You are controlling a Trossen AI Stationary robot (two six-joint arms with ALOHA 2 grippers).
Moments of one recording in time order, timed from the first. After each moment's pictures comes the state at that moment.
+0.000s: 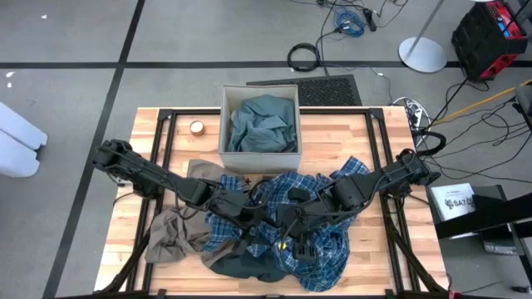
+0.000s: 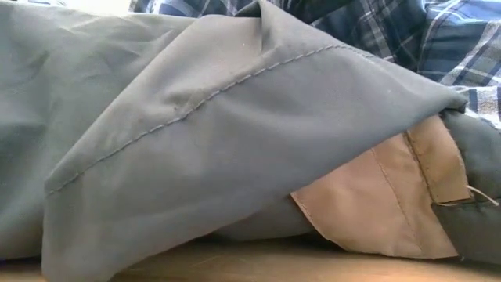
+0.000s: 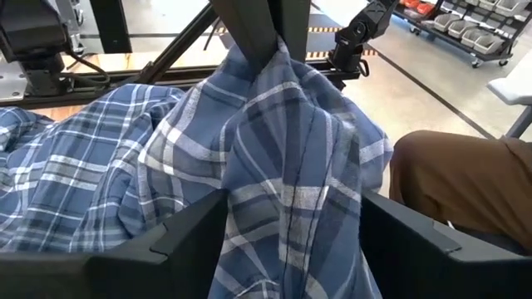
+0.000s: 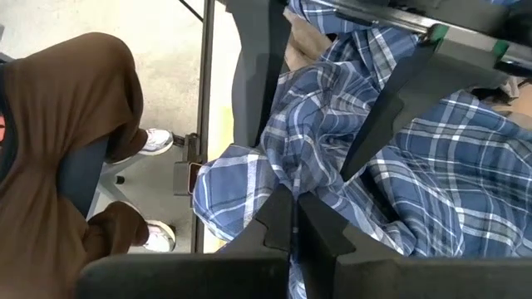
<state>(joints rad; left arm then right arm) -0.35 1.56 1.14 0.06 0.13 -0.10 0.44 1.86 2.08 -1.18 0.02 0.51</state>
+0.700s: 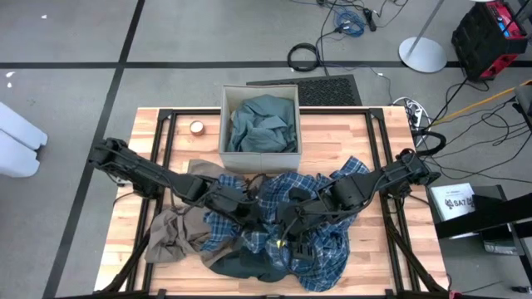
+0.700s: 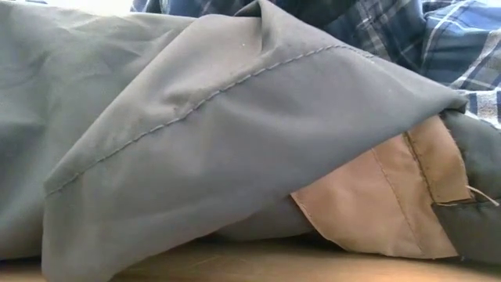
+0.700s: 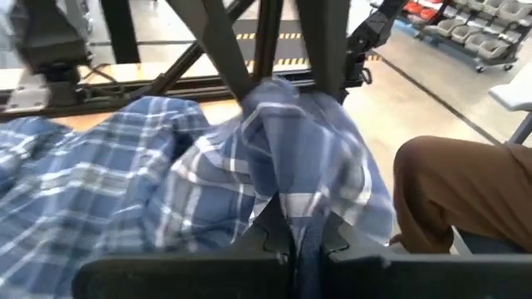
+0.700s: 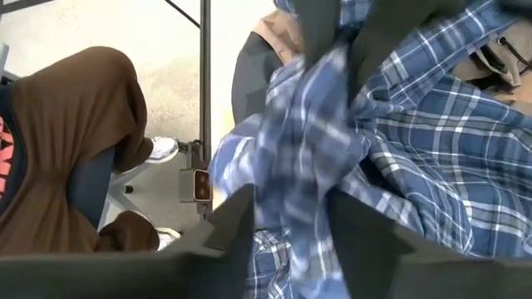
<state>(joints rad) -0.33 1.51 1.14 0.02 0.12 -0.09 0.43 1.86 2.08 -1.17 0.02 0.56</state>
